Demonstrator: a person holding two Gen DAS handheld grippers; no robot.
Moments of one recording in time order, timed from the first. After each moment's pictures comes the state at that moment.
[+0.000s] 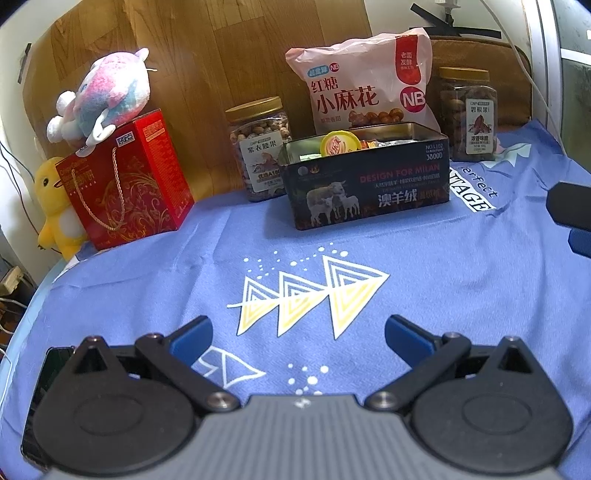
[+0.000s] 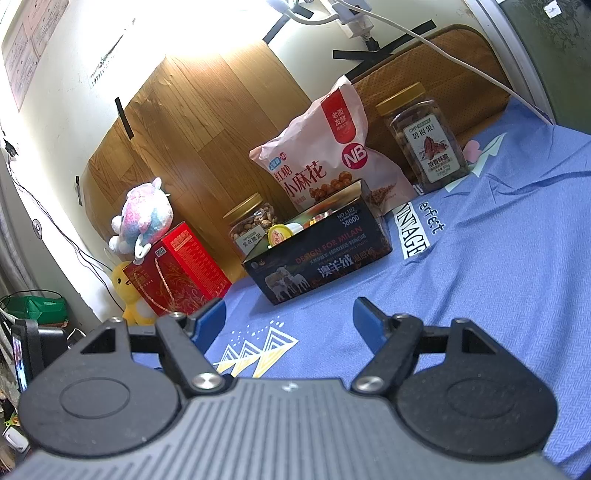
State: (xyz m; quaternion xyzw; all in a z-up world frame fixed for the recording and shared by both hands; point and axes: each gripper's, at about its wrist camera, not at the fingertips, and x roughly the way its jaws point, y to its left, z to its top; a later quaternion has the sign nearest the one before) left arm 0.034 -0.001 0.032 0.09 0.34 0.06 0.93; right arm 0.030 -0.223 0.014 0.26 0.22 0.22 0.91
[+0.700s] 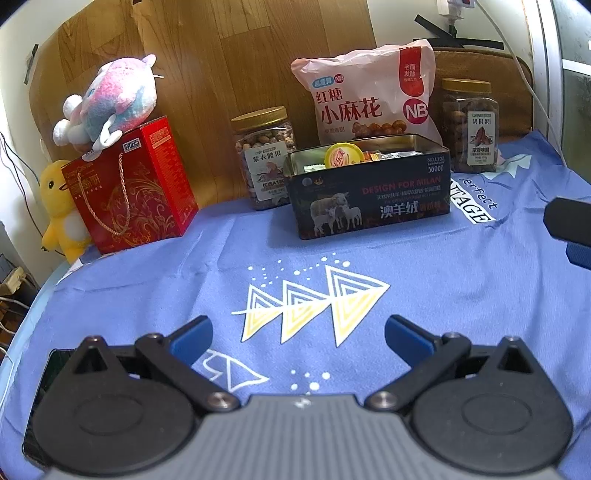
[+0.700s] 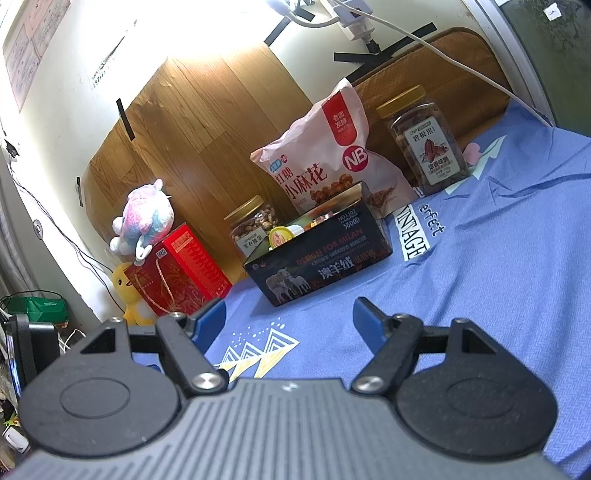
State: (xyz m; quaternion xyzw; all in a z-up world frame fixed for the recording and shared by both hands) left arm 0.029 -0.001 0.039 0.09 0.33 0.06 0.94; right arm 0.030 -0.224 0.016 0.26 0.22 0.22 0.91
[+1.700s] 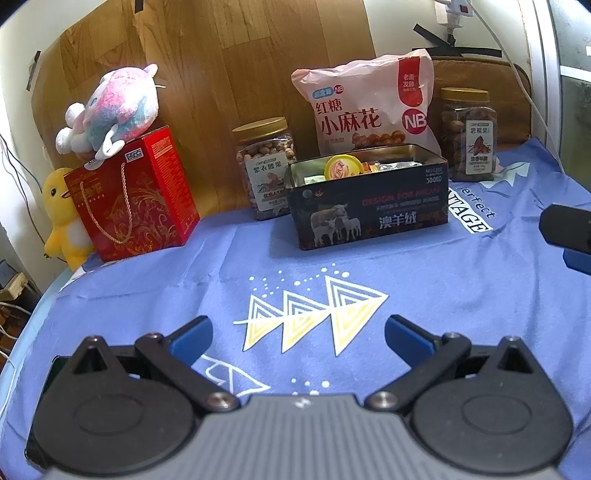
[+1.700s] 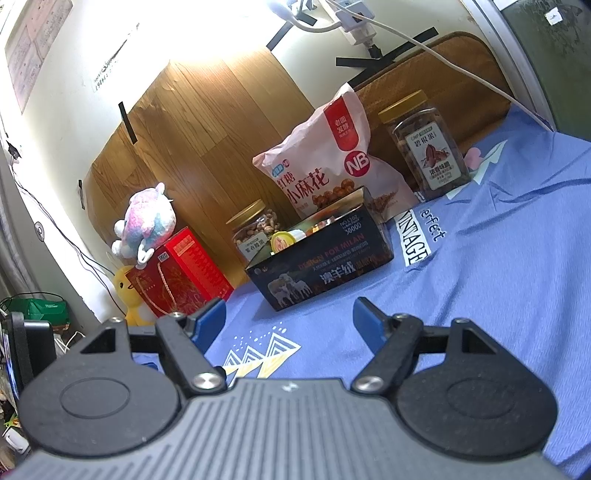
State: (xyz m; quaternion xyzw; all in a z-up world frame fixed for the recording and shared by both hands) left arm 0.027 -0.004 0.045 0.09 0.32 0.06 0.94; right arm 0.029 -0.226 0.023 0.26 0.22 0.22 0.91
